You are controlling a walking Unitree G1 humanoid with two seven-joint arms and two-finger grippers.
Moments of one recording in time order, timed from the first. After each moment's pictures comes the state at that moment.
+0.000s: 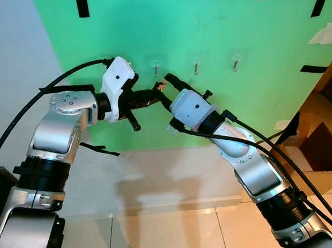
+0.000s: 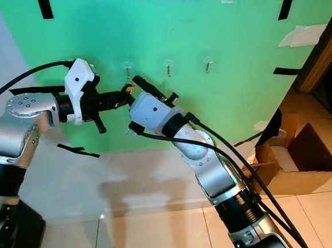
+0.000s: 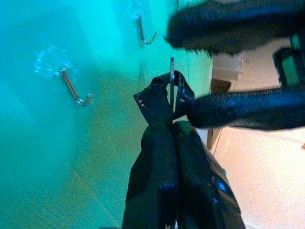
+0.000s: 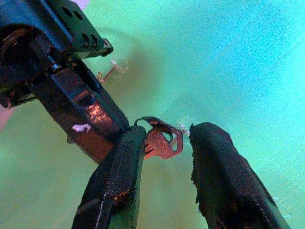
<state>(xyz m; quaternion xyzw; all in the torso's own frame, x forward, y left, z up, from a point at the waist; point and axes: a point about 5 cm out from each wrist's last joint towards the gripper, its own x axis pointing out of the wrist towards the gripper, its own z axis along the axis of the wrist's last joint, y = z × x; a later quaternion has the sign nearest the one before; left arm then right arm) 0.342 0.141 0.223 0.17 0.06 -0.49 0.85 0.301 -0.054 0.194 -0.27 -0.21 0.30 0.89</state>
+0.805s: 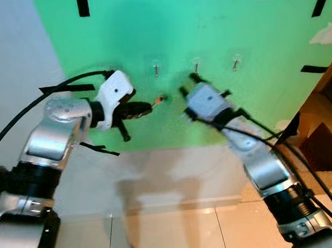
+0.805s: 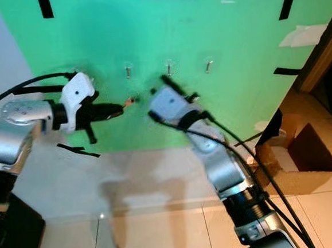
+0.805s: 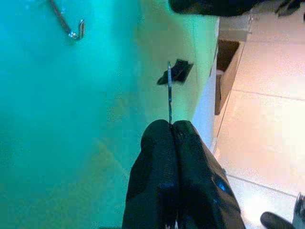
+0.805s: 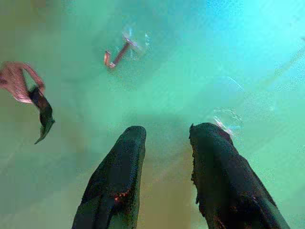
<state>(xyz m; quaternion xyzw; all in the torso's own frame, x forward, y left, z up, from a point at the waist) 0.337 0.161 0.210 0.23 0.11 -0.48 0.84 0.320 -0.090 0.180 -0.30 -0.13 0.20 0.92</state>
